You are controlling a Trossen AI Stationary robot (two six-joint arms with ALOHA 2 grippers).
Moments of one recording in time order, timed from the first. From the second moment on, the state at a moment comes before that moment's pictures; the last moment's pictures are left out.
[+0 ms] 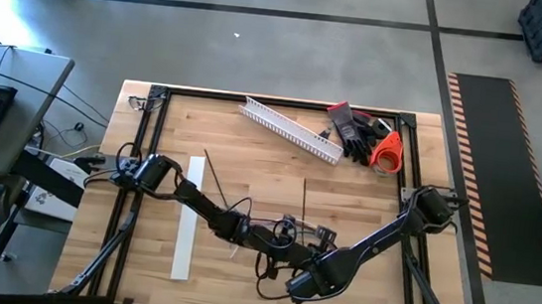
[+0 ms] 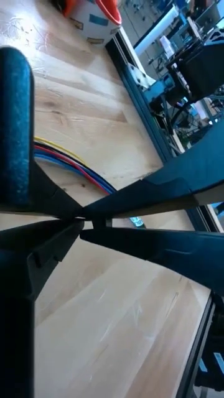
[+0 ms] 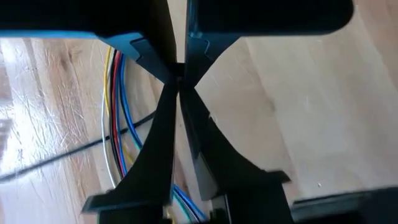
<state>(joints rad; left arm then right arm) -0.36 2.23 1.22 0.70 -0.27 0.32 0.62 2.04 1.64 -1.15 0.35 0.92</state>
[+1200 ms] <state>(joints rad) -0.37 2.23 1.22 0.70 -0.25 0.23 0.68 2.03 1.62 -1.10 0.53 0.72</state>
